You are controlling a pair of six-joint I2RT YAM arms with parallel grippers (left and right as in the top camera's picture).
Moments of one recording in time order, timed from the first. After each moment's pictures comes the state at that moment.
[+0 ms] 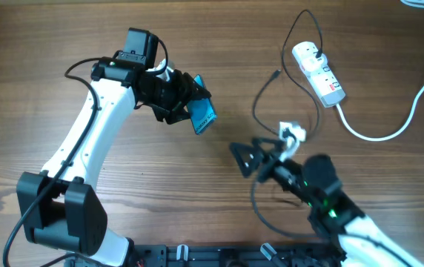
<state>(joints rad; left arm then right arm) -0.23 1.71 1.42 -0.98 0.65 -0.81 0.59 0.96 0.27 0.48 -0.25 0.80</state>
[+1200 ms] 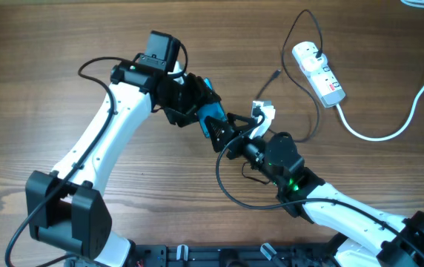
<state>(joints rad) -0.34 1.71 1.42 -0.94 0.52 -0.92 0.72 1.36 0.43 0.78 -0.04 0.82</state>
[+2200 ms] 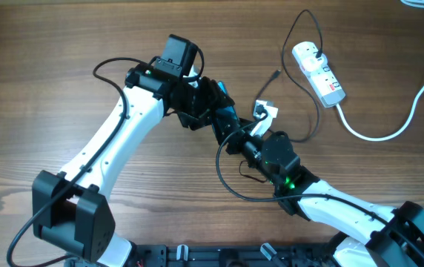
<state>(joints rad) -0.42 1.71 1.42 -0.90 0.52 -0.97 0.72 1.42 0.43 0.83 0.01 0.96</state>
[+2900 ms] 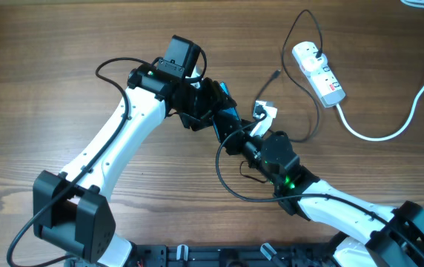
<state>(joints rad) -0.43 1.71 1.42 -0.90 0.52 -0.97 0.72 1.42 0.43 0.81 0.01 0.94</state>
